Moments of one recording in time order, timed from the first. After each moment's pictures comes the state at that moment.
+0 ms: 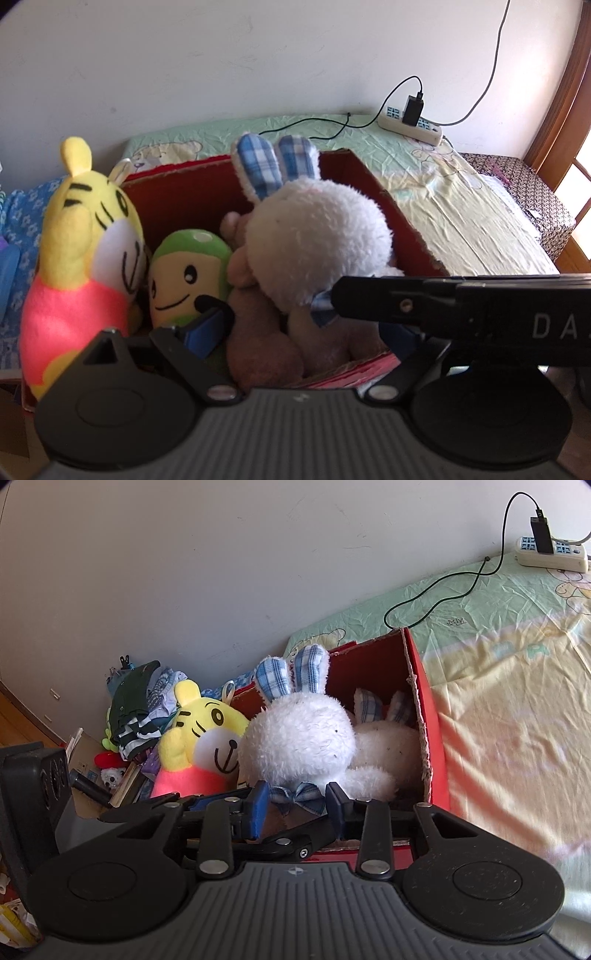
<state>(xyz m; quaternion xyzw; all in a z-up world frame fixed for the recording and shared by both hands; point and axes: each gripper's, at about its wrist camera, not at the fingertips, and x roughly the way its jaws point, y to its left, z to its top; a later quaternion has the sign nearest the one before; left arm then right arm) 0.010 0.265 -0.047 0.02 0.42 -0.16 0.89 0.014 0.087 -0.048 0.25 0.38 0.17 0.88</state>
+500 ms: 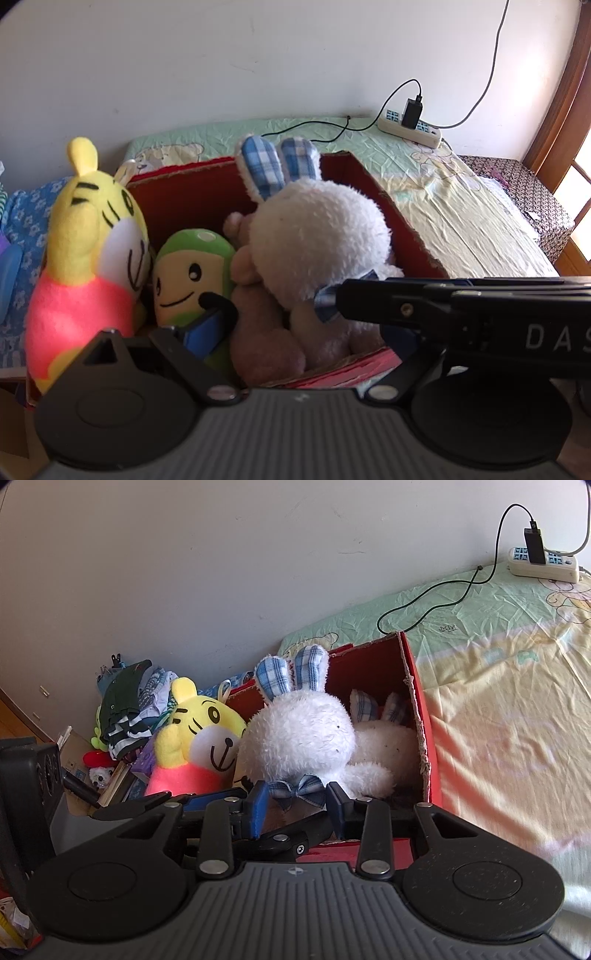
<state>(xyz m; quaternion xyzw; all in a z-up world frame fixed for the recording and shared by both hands) 0.004 0.268 -0.044 0.02 0.42 -0.16 0.89 0.006 0.095 -0.044 0.23 0.37 0.15 0.89</state>
